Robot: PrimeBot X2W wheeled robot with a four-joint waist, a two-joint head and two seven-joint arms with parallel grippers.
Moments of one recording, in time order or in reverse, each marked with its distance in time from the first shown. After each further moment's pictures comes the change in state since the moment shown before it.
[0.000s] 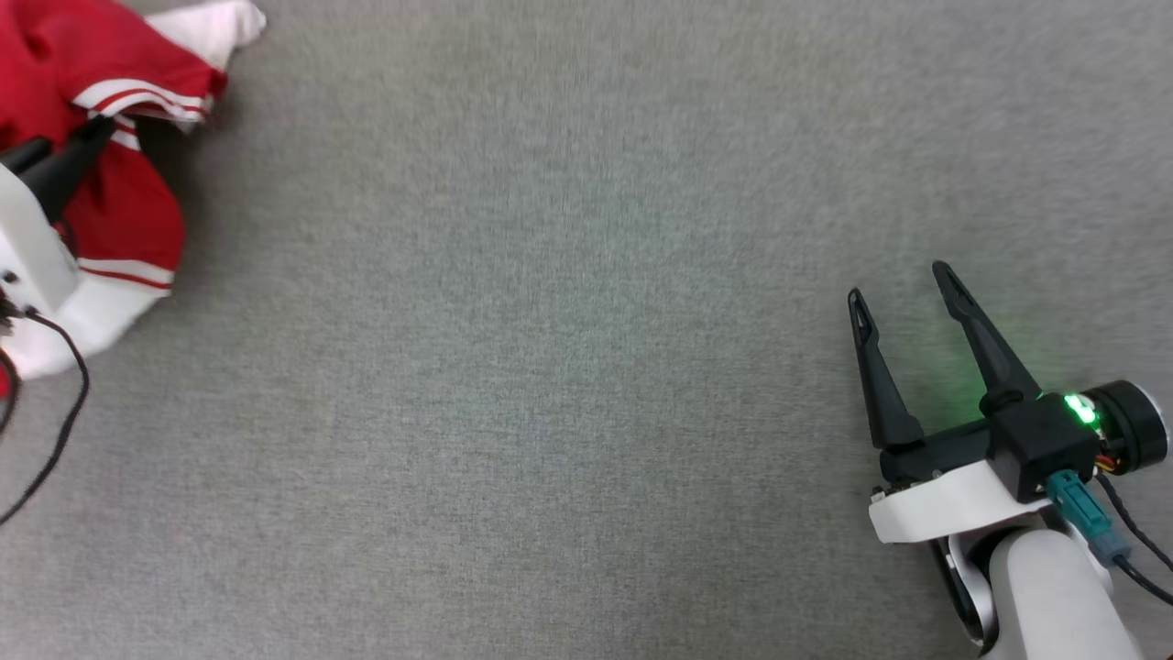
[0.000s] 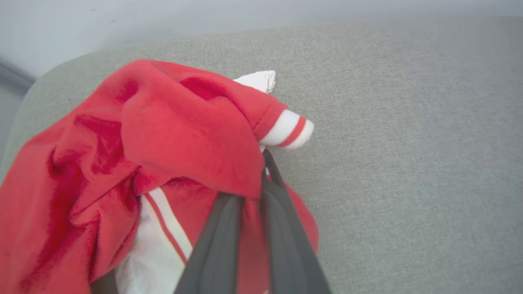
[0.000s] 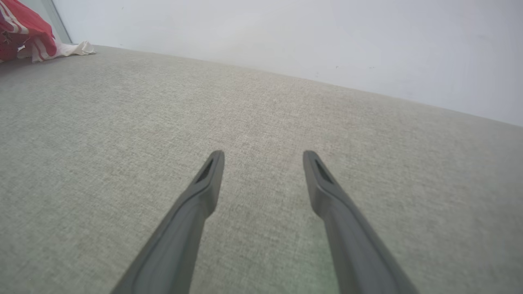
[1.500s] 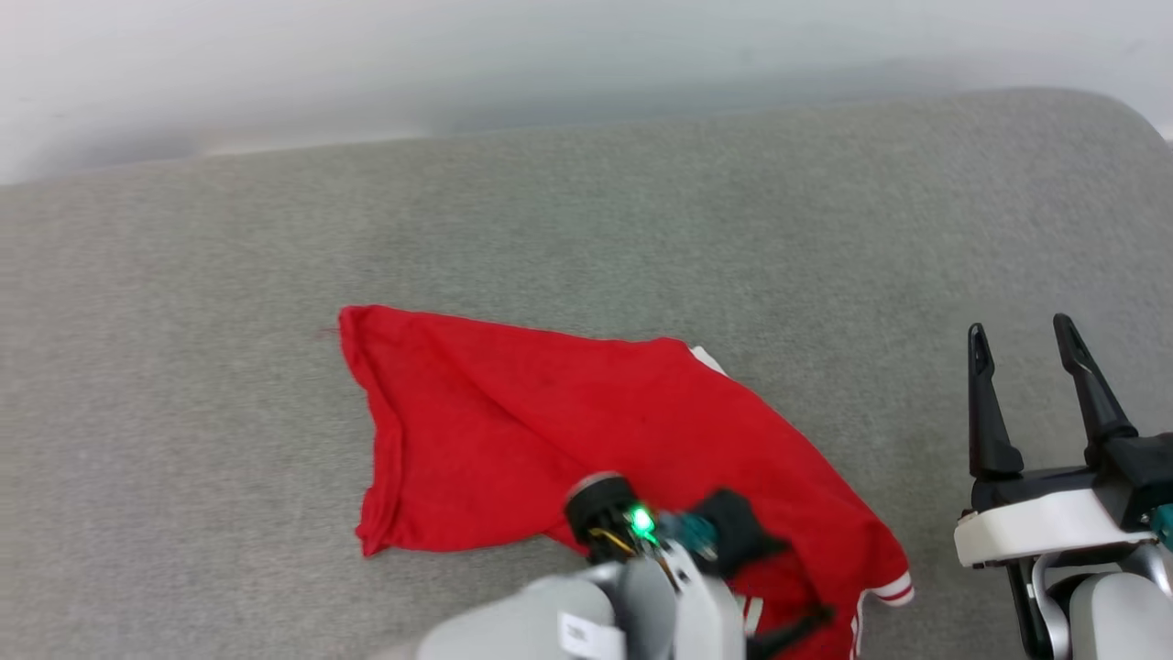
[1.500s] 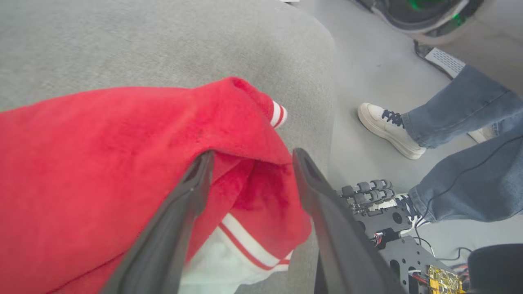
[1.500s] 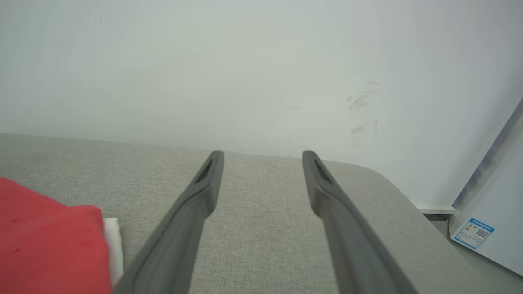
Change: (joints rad) left arm 0.176 -0.680 -0.702 -0.096 0.305 -0.002 -0.183; right arm 0.081 0.012 -0.201 0.018 0.041 0.000 0.000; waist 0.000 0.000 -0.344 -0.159
